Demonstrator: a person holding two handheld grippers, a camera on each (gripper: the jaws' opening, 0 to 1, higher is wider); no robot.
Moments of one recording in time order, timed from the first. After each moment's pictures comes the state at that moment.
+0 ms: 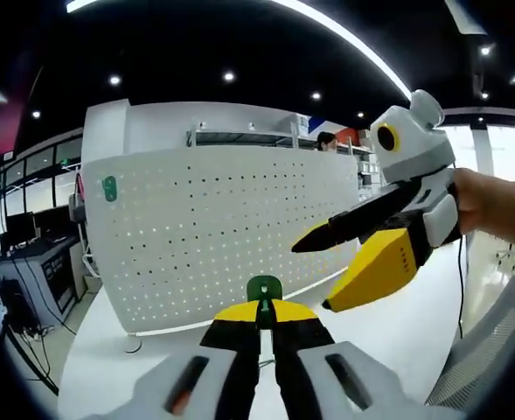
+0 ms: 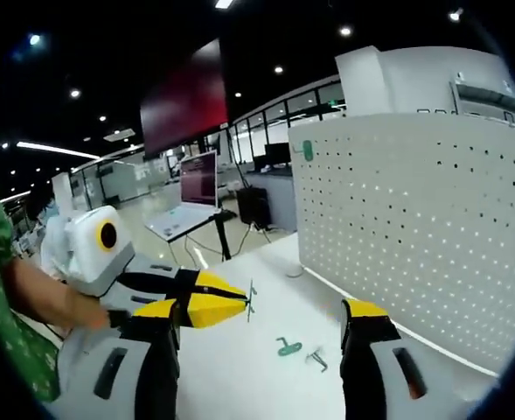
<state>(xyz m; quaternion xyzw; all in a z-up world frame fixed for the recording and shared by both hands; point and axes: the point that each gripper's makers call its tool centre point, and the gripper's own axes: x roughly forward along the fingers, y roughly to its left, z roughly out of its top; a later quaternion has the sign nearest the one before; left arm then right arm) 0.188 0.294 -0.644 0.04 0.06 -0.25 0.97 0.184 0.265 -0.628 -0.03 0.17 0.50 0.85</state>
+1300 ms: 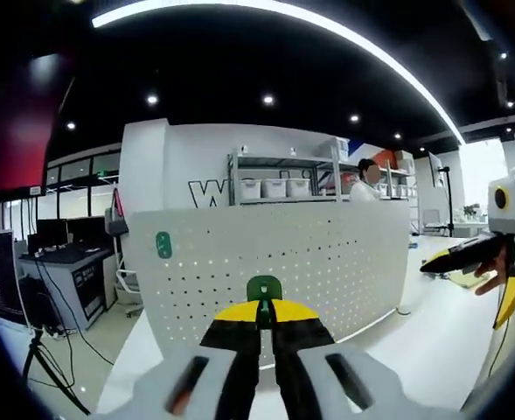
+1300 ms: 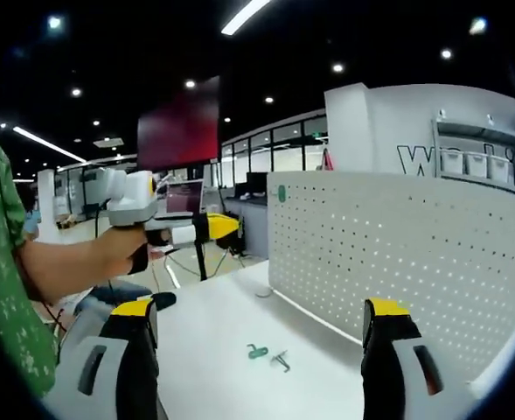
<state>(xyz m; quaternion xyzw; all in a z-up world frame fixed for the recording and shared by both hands) 0.245 0.348 -0.547 0.02 0.00 -0.16 0.99 0.168 0.192 -0.573 -0.04 0.09 0.44 0.89</state>
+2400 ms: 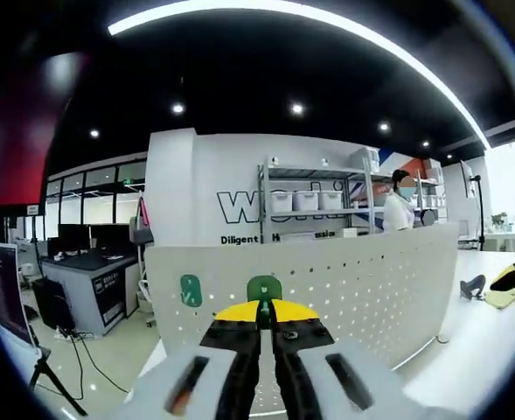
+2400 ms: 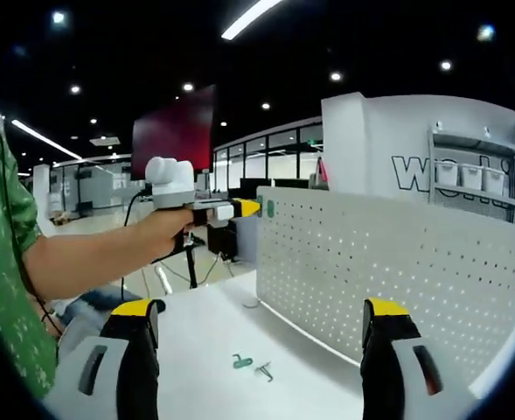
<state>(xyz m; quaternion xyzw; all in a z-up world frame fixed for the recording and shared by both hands) 0.343 0.380 -0.507 0.01 -0.03 -0.08 1.00 0.181 0.187 -0.543 -0.05 0.07 0.43 0.90</state>
